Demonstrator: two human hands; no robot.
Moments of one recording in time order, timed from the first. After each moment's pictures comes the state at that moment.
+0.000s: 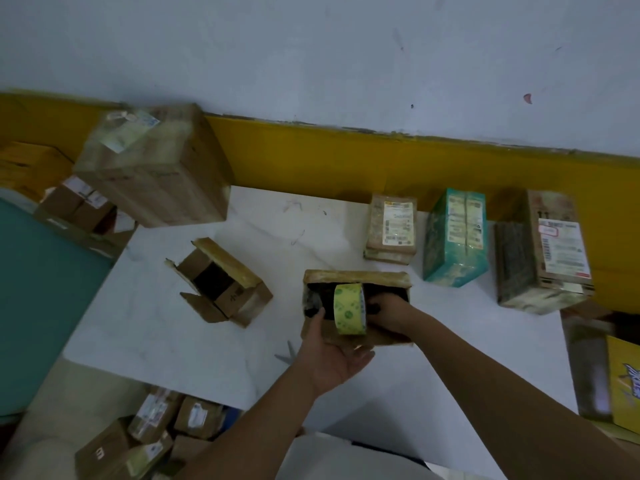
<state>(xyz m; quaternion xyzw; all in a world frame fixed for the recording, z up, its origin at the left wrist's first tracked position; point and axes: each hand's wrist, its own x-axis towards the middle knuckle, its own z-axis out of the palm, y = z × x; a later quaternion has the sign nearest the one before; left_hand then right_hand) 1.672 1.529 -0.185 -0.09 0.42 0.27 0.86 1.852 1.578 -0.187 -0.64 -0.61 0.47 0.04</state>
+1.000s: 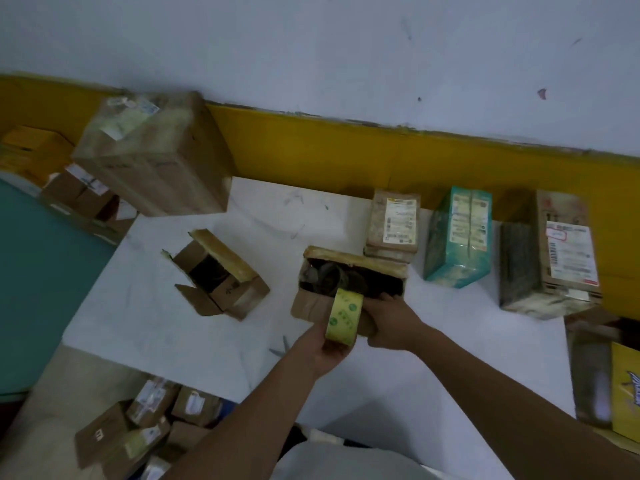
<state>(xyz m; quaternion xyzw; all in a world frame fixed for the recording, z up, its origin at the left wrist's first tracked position) 1.687 1.548 -0.190 -0.15 0.48 0.34 0.80 1.866 1.566 -0.202 -0.56 -0.78 0.29 -0.05</state>
